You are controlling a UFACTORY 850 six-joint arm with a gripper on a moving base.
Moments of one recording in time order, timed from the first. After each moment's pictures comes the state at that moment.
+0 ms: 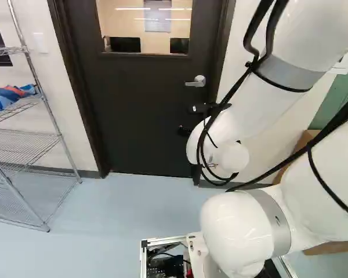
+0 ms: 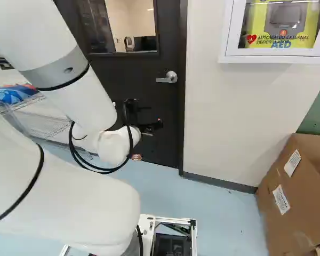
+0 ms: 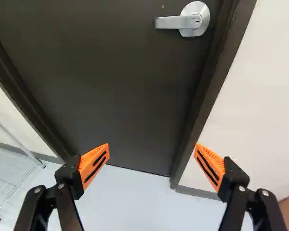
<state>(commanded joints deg) 0.0 16.0 -5.0 0.0 50.0 0.0</state>
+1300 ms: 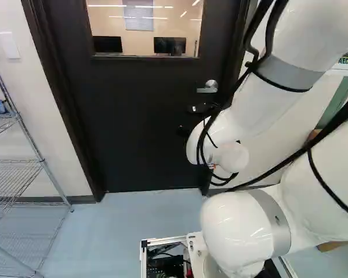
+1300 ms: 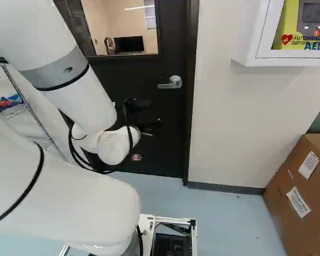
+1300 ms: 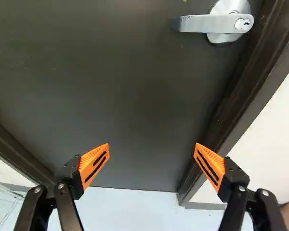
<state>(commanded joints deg) 0.2 16.0 -5.0 0.0 50.0 0.0</state>
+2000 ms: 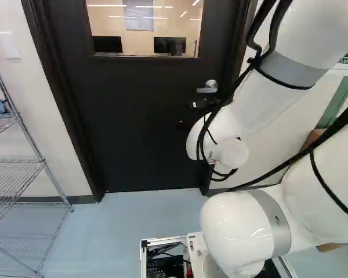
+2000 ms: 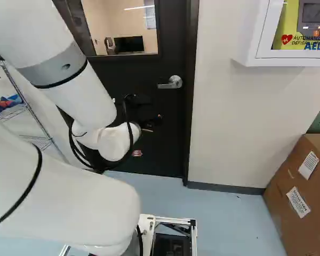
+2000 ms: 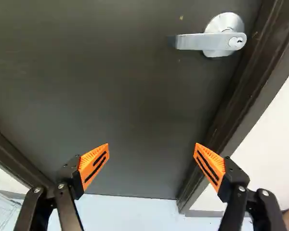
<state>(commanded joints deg) -0.2 17.0 -6.8 0.0 50.0 0.0</state>
